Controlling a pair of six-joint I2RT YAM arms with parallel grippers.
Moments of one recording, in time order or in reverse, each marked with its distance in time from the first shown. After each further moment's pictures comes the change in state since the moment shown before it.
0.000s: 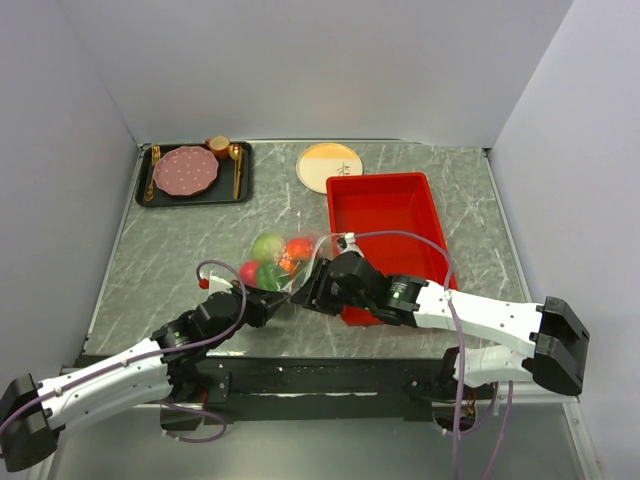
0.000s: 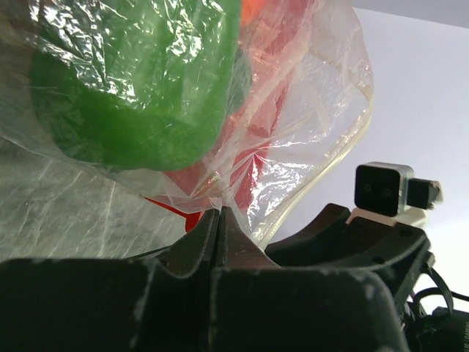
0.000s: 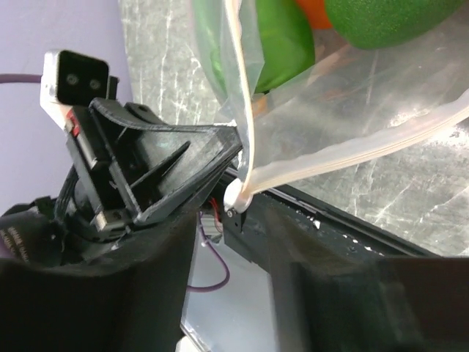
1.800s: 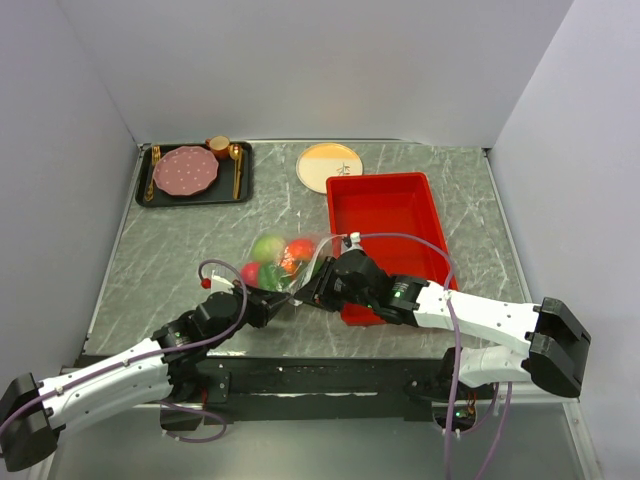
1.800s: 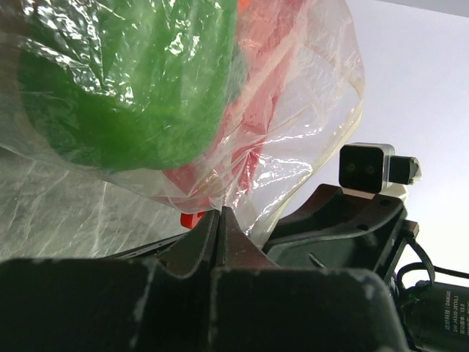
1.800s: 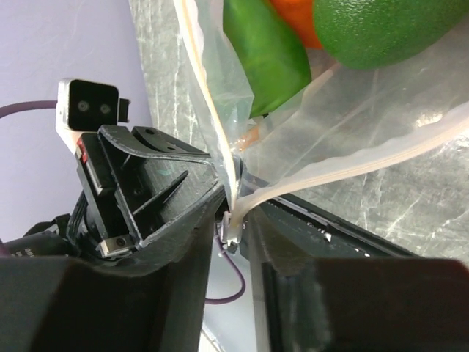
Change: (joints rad) left arm 0.000 0.006 -0.006 0.030 0.028 -0.001; right arm -0.052 0.002 -0.060 0.100 -0.033 0.052
